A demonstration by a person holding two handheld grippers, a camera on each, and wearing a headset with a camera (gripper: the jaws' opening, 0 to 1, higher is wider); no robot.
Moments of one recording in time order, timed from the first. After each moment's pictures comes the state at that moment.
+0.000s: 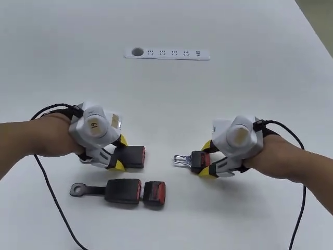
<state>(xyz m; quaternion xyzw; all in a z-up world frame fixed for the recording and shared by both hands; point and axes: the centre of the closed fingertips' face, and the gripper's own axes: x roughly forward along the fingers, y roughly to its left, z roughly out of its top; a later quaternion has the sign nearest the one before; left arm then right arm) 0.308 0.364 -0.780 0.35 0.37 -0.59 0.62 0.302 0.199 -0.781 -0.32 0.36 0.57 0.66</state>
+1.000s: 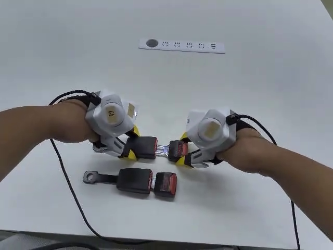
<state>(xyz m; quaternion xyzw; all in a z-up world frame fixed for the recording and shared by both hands) 0.308 0.365 -0.780 0.36 0.37 -0.59 0.62 0.308 0.283 -0.779 -0.32 0.33 0.59 0.67</state>
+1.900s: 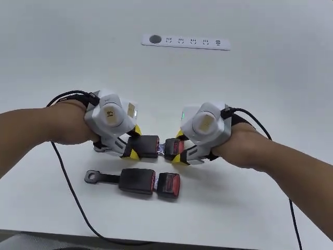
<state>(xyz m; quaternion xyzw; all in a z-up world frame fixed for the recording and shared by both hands) 0.308 0.364 -0.779 0.35 0.36 -0.59 0.63 0.312 0.302 -0.782 -0.31 0.33 0.60 0.66</state>
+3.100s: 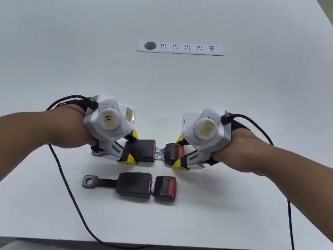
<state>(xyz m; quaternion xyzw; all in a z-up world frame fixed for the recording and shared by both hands) 0.309 0.365 -0.779 0.35 0.37 -0.60 0.62 0.306 0.287 -0.782 -0.31 0.33 0.60 0.66</state>
